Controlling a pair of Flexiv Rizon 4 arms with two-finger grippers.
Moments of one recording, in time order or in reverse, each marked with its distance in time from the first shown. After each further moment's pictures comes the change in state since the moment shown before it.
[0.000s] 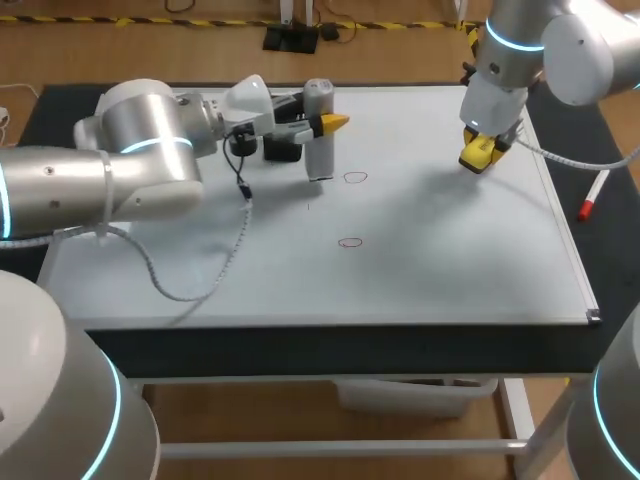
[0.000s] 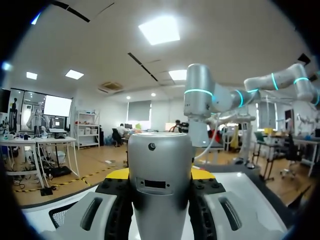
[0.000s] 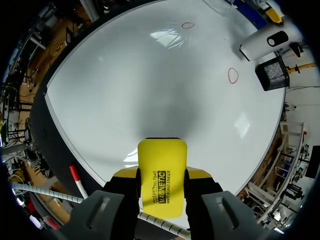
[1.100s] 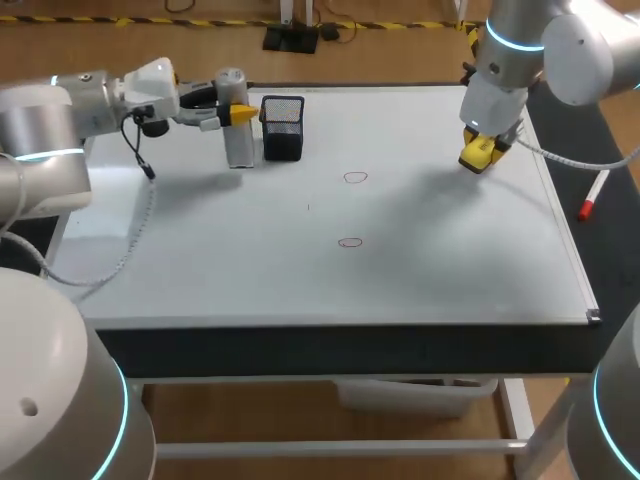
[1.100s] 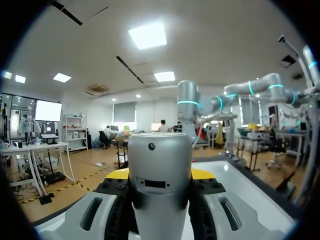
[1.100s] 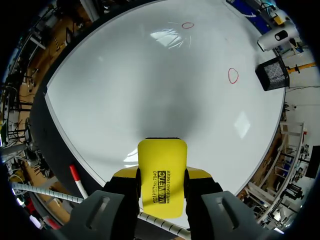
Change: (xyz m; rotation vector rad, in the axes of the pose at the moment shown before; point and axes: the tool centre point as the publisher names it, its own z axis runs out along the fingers) left arm -0.058 -0.015 -0.125 0.000 0.150 0.040; right arm 0.000 0.000 0.000 0.000 0.000 0.000
